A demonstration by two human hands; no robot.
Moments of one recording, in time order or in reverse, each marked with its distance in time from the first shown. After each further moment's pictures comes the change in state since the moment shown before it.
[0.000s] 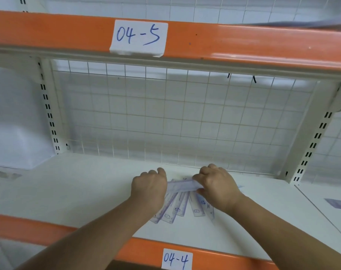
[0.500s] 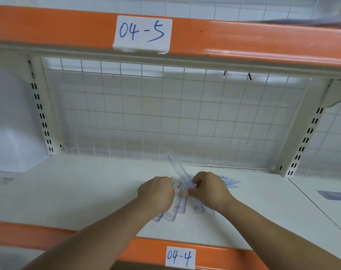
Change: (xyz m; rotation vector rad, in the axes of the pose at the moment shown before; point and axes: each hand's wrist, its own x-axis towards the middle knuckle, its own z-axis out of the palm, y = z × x) left_hand 0.001 0.008 0.003 -0.316 -0.134 0.094; right_hand 0.001 -0.030 -0.002 0.623 -0.243 0.607
